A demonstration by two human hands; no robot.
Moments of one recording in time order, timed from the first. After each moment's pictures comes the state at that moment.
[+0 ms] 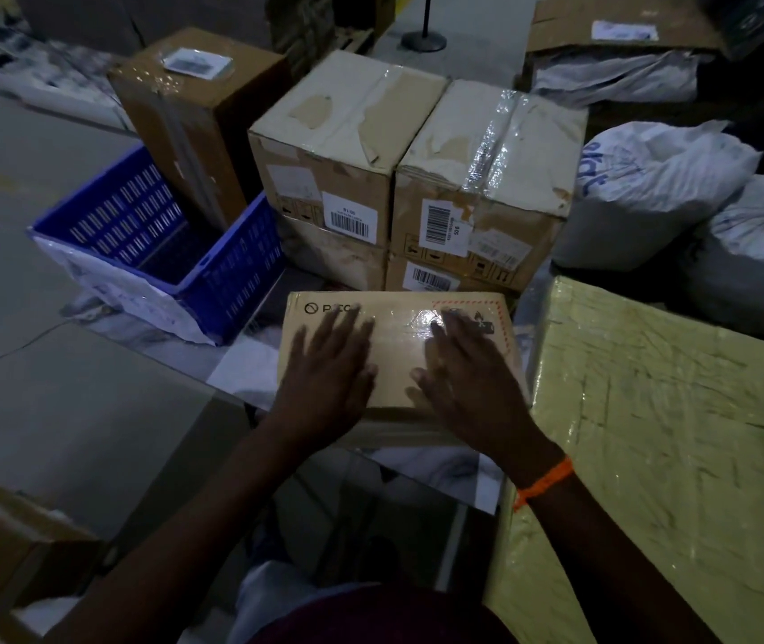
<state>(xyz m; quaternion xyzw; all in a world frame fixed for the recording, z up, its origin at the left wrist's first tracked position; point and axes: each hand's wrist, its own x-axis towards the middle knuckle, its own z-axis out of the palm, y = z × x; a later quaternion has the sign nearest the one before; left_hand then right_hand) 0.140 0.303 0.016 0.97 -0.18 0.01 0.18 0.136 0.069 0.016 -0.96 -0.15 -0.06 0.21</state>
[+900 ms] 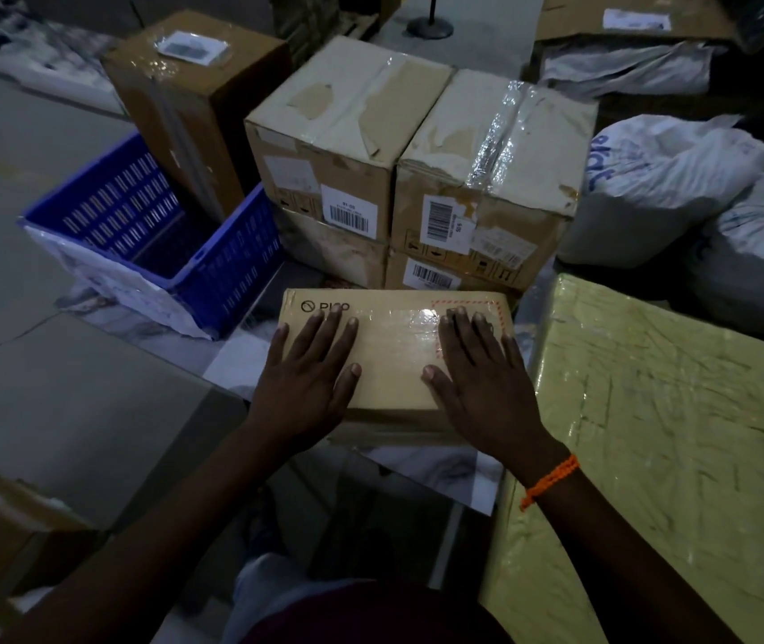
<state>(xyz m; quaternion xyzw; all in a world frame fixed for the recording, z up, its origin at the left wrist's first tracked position) 0.145 0.316 0.003 0.98 -0.15 -0.04 0.09 0.145 0.049 -0.003 -0.99 -0.13 -0.04 0.07</state>
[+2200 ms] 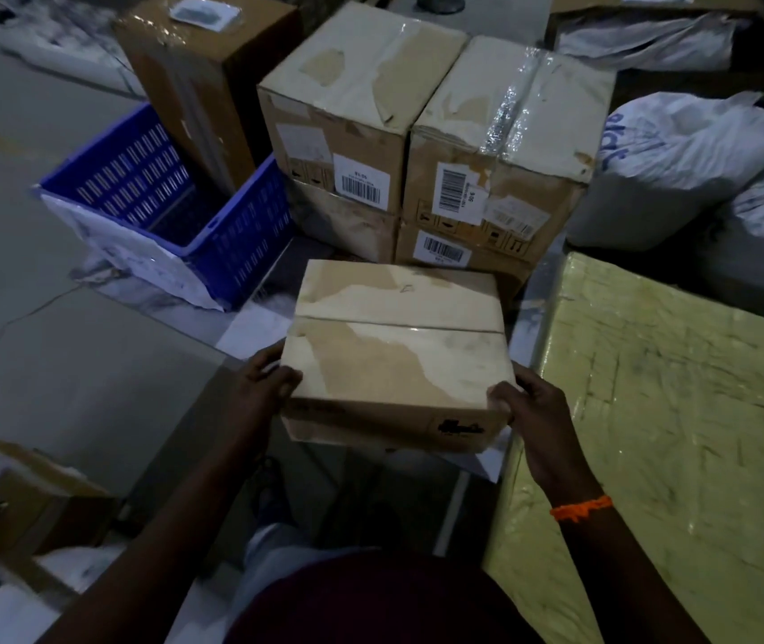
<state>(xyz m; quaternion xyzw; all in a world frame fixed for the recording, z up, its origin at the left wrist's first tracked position) 0.087 0.359 -0.010 0.67 0.25 -0.08 0.69 0.081 0.026 -0.011 -0.70 0.22 0.05 0.68</state>
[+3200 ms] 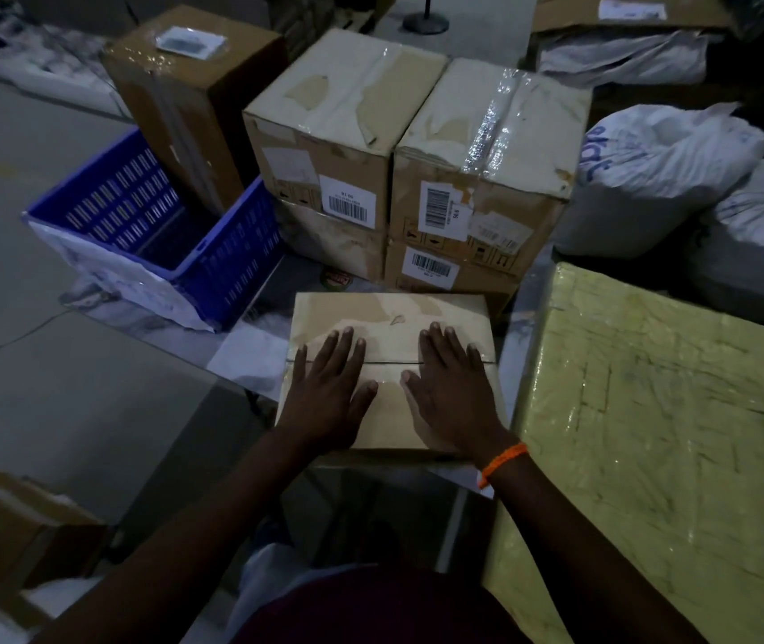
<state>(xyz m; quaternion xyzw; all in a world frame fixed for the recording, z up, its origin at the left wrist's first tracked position) 0.132 0.300 -0.052 0.98 -0.14 -0.10 0.11 0.139 0.079 -0.054 -0.98 -0.10 0.05 0.16</state>
